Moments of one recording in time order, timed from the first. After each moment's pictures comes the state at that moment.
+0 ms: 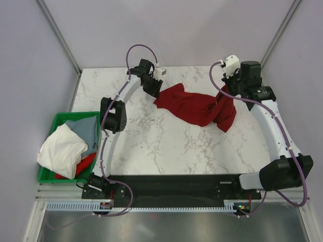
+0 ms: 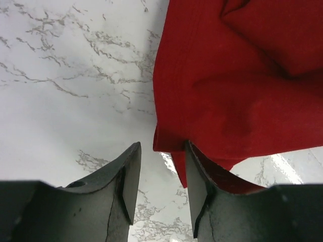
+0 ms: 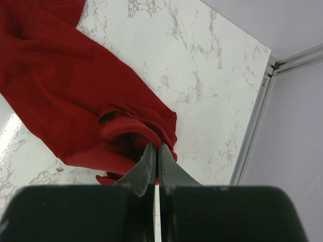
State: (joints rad) left arm -0.33 2.55 2.36 -0.86 0.35 0.30; right arm 0.11 1.38 1.42 -0.61 -0.04 -0.42
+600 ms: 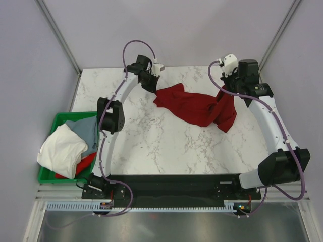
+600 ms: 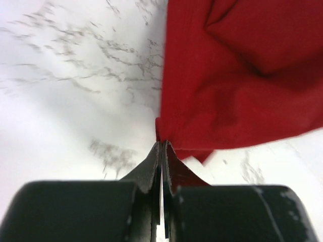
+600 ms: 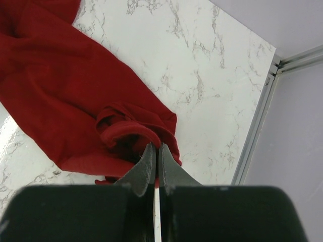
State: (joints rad) left arm -0.32 2.51 2.37 -0.87 0.37 0.29; right arm 0.11 1.43 1.43 -0.61 -0.04 -0.42
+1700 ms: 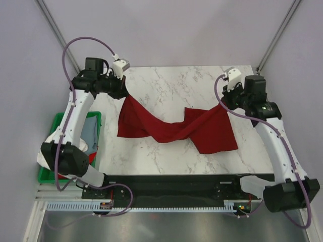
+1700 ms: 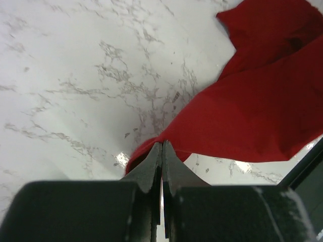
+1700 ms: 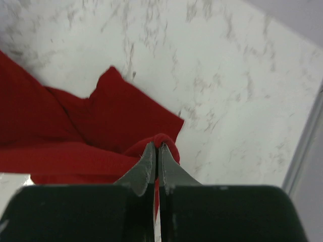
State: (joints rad) left arm -0.11 1.48 1.63 -0.90 0.53 0.34; right arm 0.11 1.11 1.27 -0.64 -0.26 -0.32
